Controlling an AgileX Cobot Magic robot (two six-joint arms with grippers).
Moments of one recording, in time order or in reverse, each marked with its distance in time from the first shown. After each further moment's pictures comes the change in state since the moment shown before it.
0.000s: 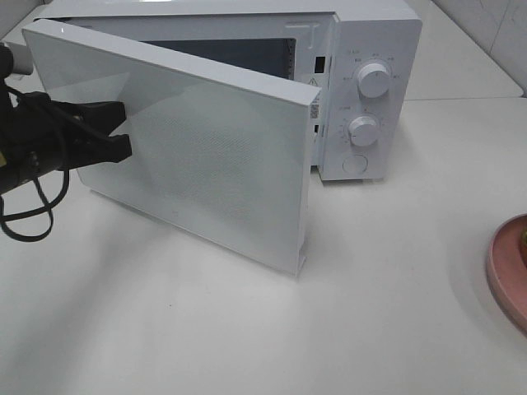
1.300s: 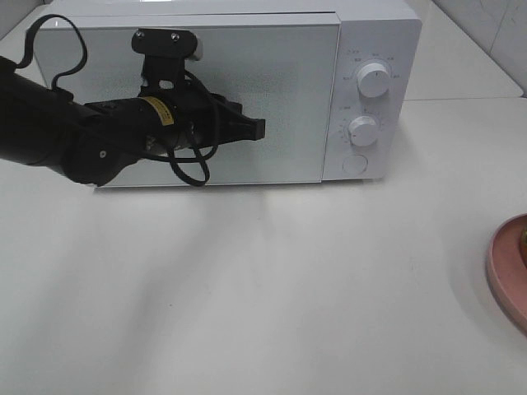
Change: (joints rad) left arm -0.252 0.314 -0.518 -0.249 0.369 0.110; right arm 0.000 0.000 0.000 0.000 0.000 0.000
